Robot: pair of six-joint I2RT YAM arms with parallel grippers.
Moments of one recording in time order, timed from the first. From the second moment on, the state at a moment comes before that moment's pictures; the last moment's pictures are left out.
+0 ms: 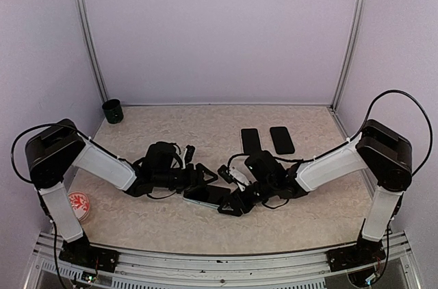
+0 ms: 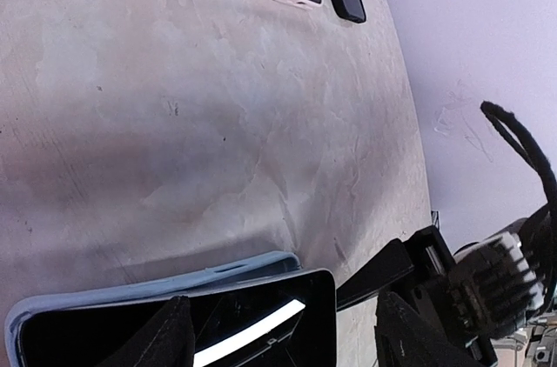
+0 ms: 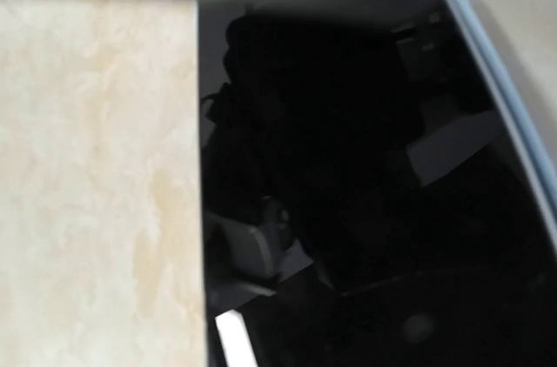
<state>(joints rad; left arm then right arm) -0.79 1.80 0.69 0.58 0.36 -0.94 0.95 1.84 0.85 0.21 -0.43 0.30</state>
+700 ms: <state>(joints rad) -0.78 1.83 0.69 0.62 0.35 -0.94 1.14 1.83 0.93 0.03 -0.13 0.02</state>
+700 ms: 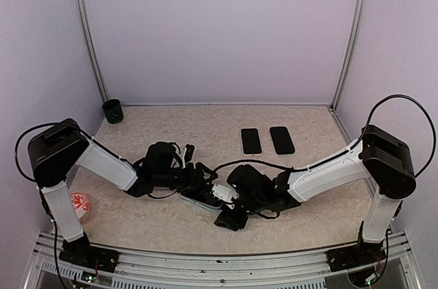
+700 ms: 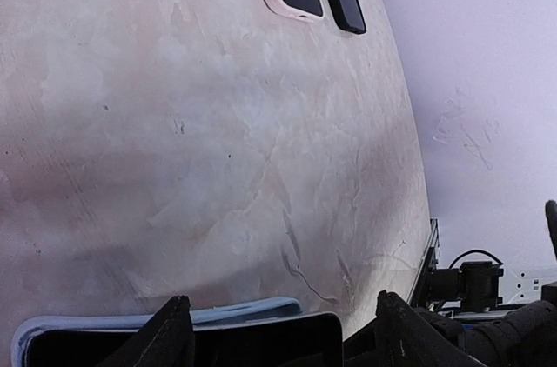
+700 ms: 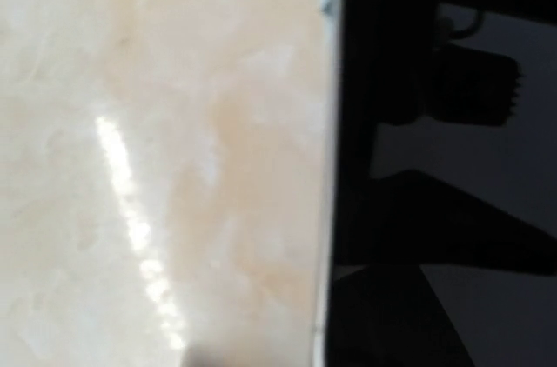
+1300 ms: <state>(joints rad) -0.77 1.83 0.69 0.61 0.36 -0.94 1.23 1.84 1.02 -0.17 0.02 -0.18</state>
